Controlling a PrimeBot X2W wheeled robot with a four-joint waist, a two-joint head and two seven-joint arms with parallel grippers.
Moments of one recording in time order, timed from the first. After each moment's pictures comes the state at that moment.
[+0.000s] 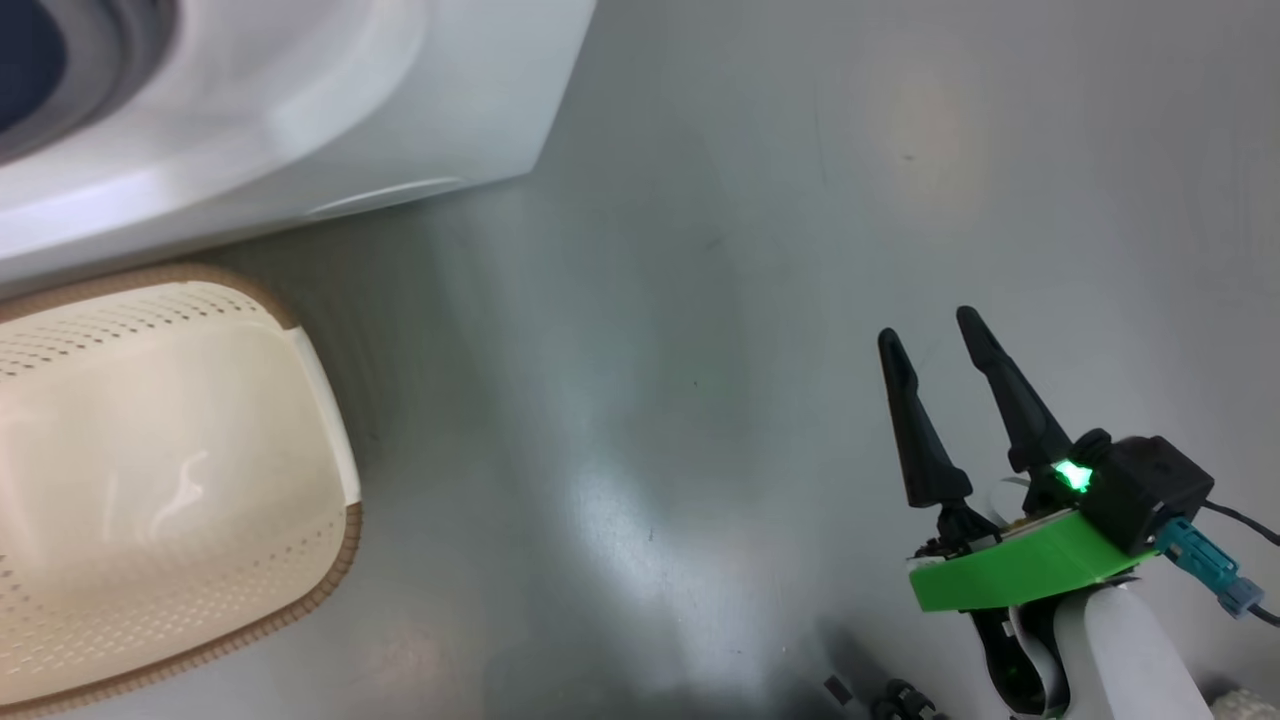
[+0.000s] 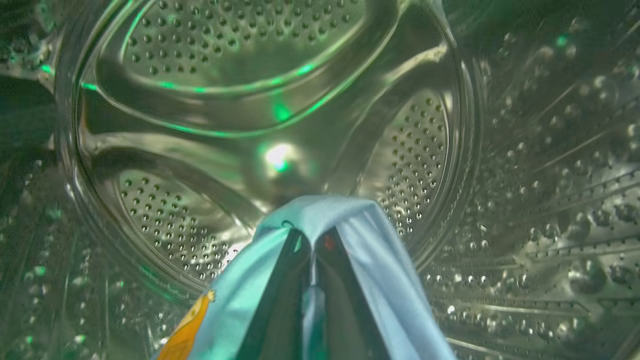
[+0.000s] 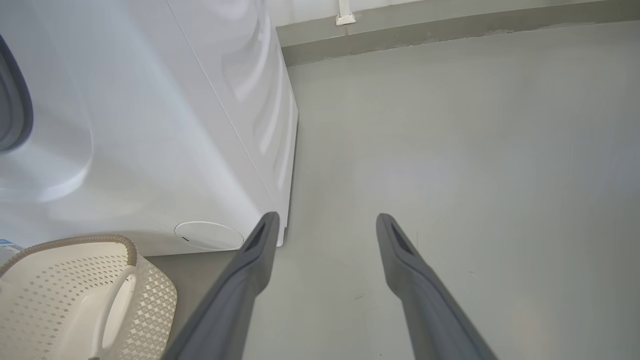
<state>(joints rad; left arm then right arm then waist) -1.15 0.39 0.08 0.46 -0.22 -0.13 -0.26 -0.22 -0.05 0.10 0.01 0.25 0.13 -0.25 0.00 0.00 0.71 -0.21</state>
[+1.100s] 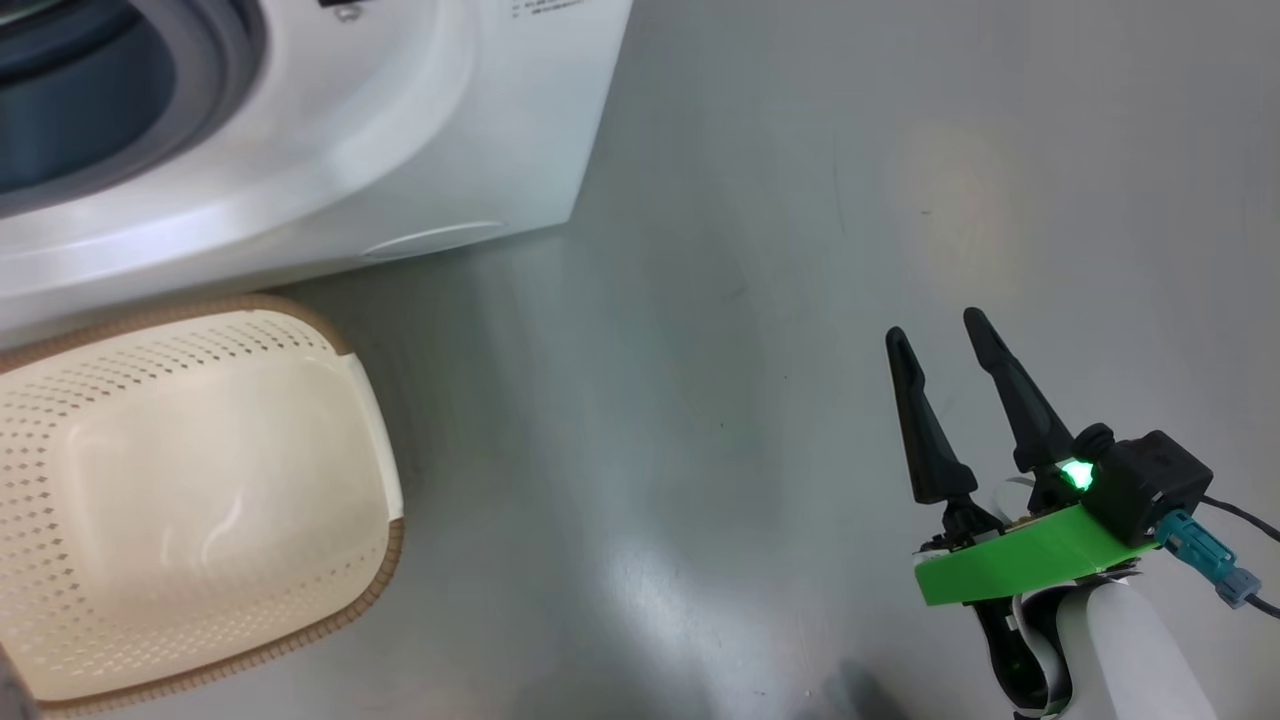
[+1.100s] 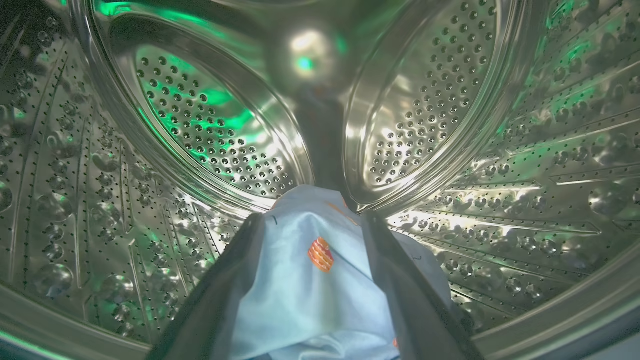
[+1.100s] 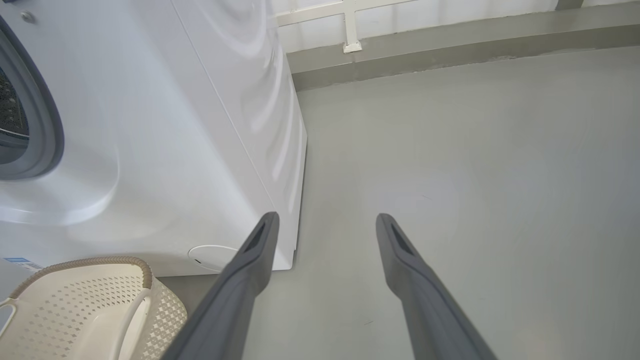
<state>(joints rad) -1.10 0.30 0.09 0.75 -0.24 -0.13 -0.26 -0.24 -0.05 0.09 0.05 0.26 0.13 -0.25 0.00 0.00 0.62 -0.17</state>
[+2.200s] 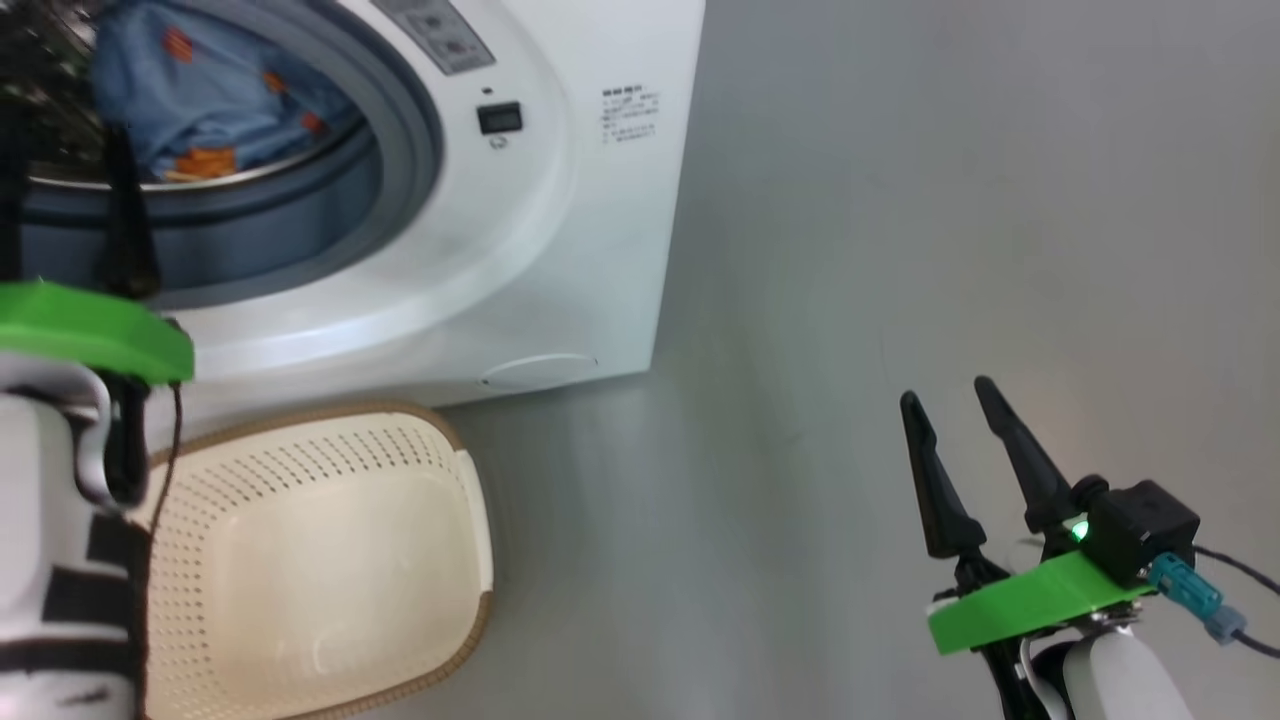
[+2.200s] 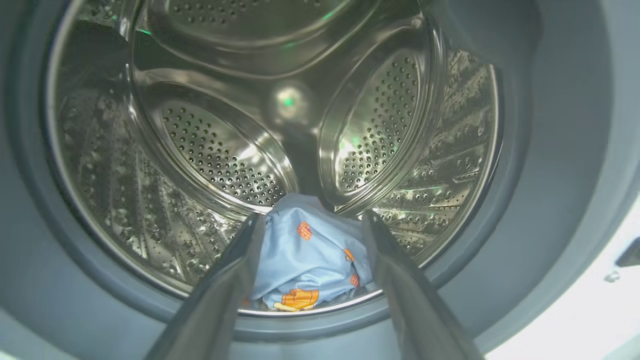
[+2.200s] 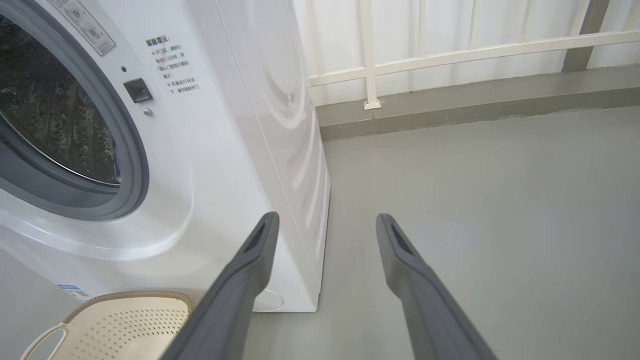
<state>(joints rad) -0.75 0.22 0.02 0.61 -0.27 -0.13 -0.26 -0.17 -0.05 0.06 0.11 0.24 0.13 -0.25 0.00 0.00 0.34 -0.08</state>
